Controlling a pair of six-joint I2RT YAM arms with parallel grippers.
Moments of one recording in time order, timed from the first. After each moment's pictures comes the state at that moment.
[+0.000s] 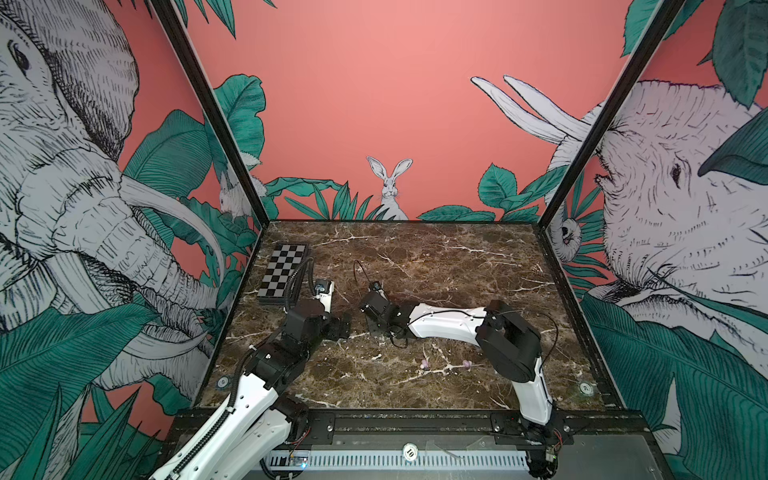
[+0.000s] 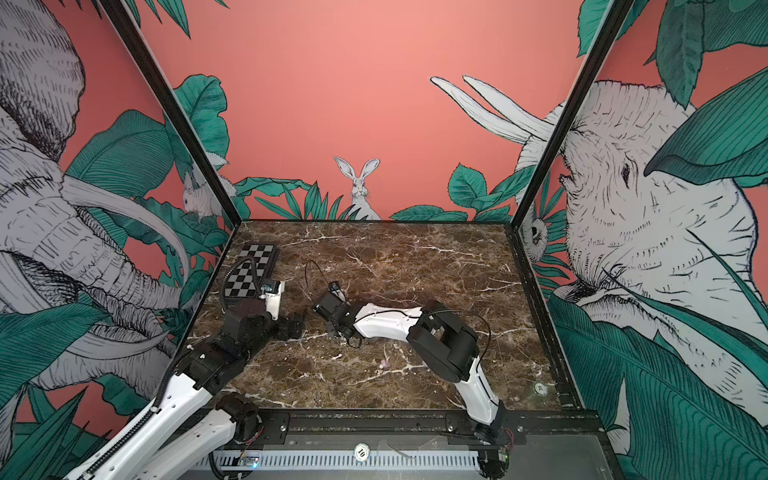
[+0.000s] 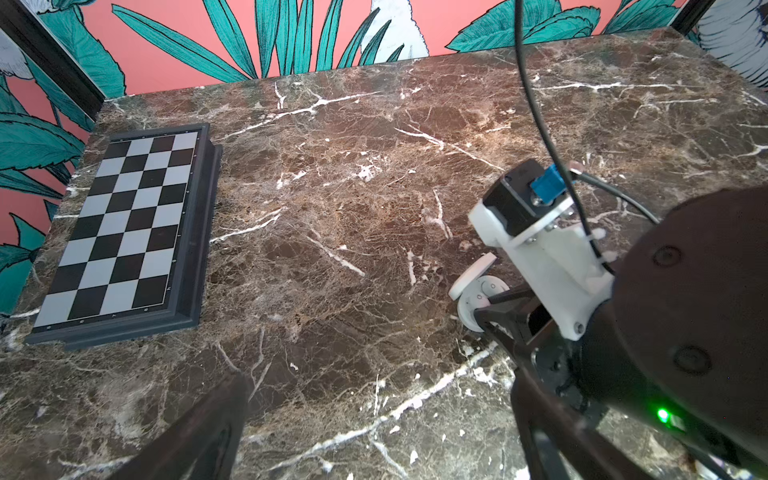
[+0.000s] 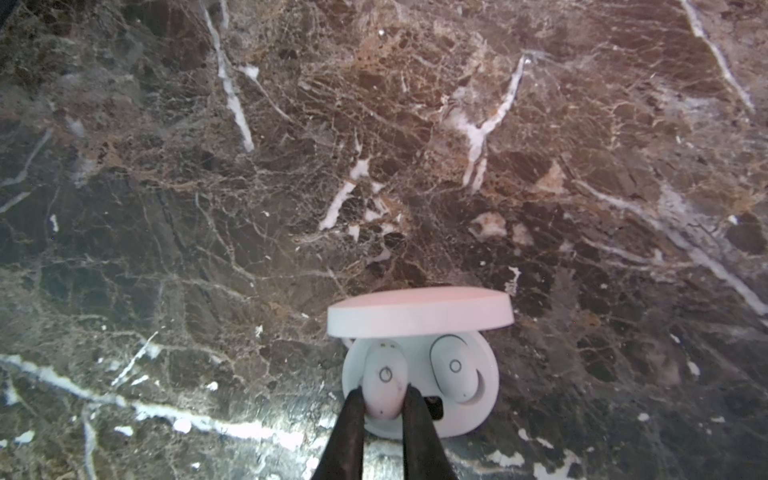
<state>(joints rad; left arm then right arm) -0.54 0.67 0.60 -0.49 -0.22 -0.16 1.06 2.06 1.42 -0.37 0.30 0.57</state>
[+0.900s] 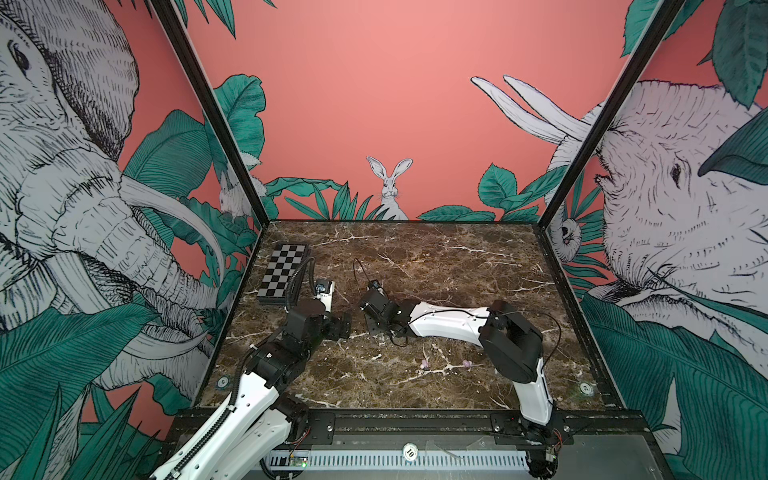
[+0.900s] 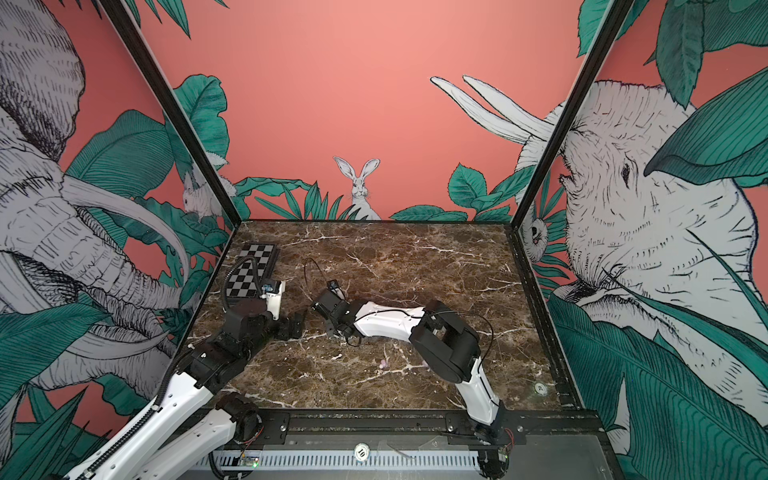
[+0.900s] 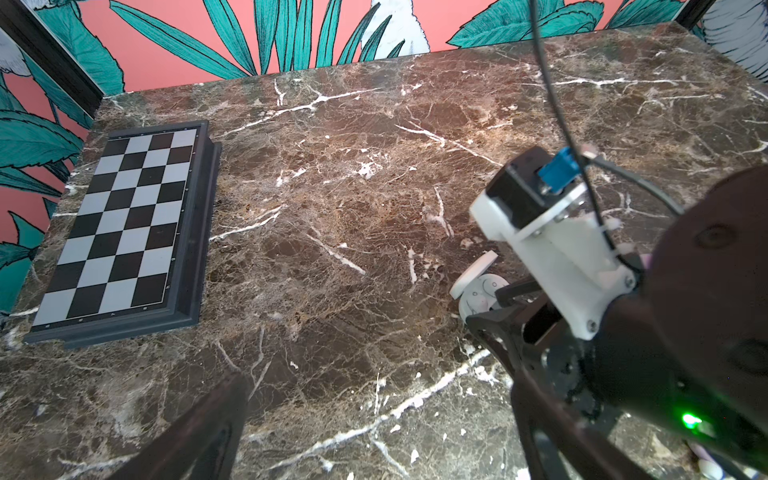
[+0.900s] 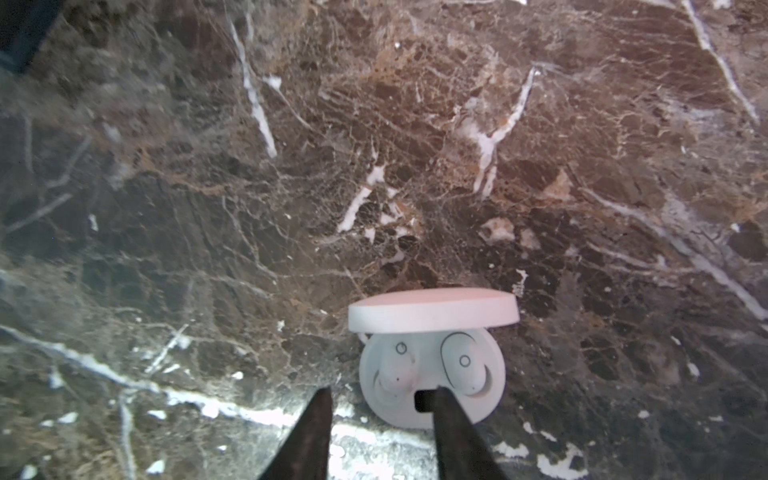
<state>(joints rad) -0.54 0.68 0.60 -0.49 -0.22 -0.16 1.06 2.03 1.44 -0.39 0.28 0.58</state>
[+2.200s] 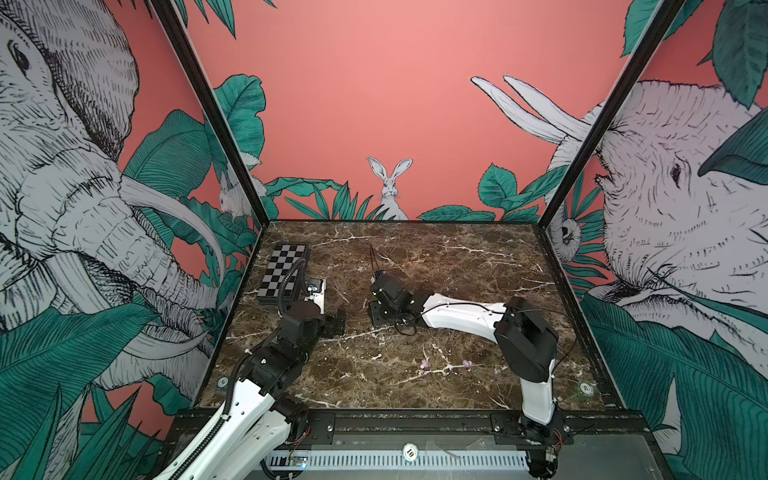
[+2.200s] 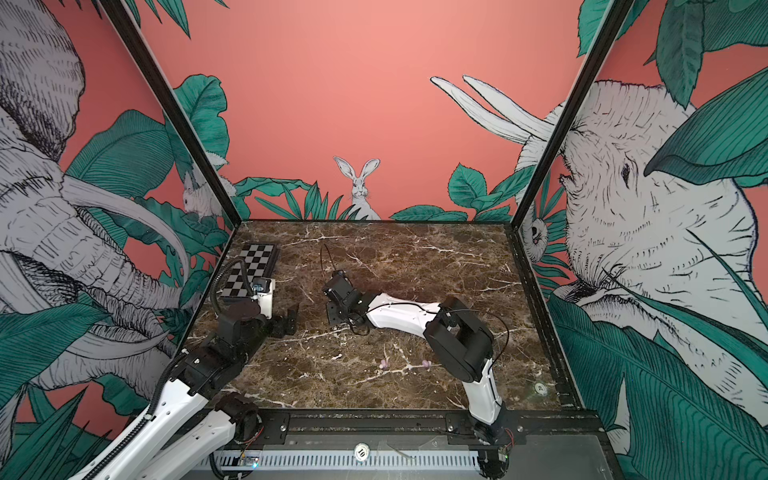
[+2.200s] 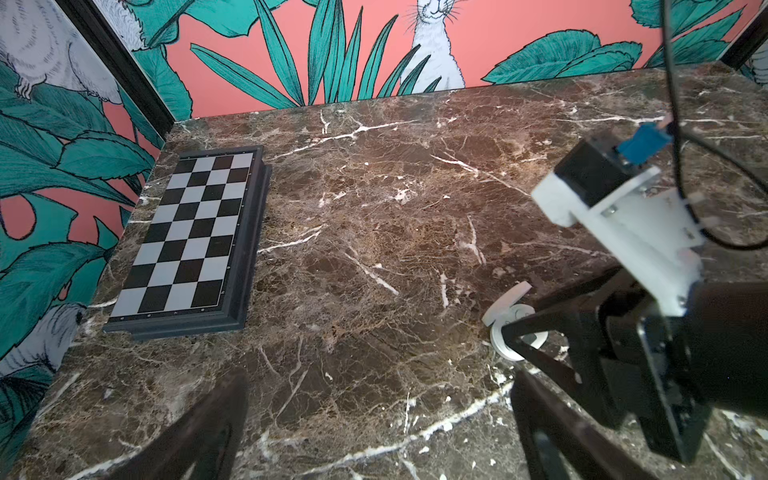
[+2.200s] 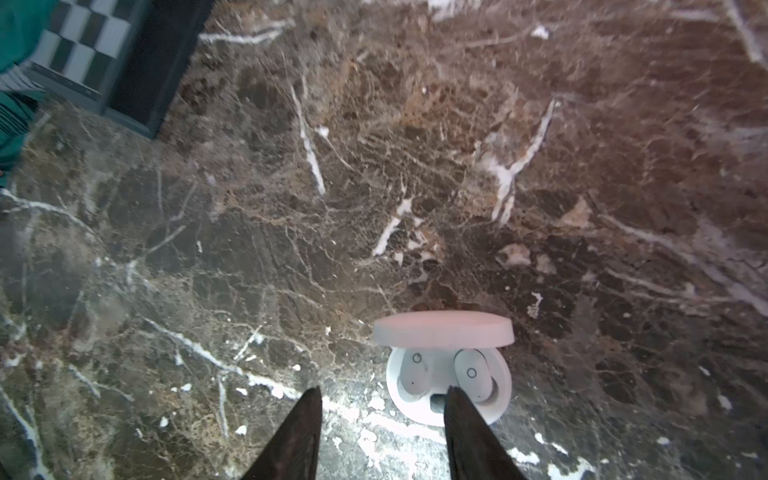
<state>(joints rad) -0.54 0.63 0.60 -0.49 -0.33 -0.16 0.98 1.98 1.40 -0.32 0.08 0.58</state>
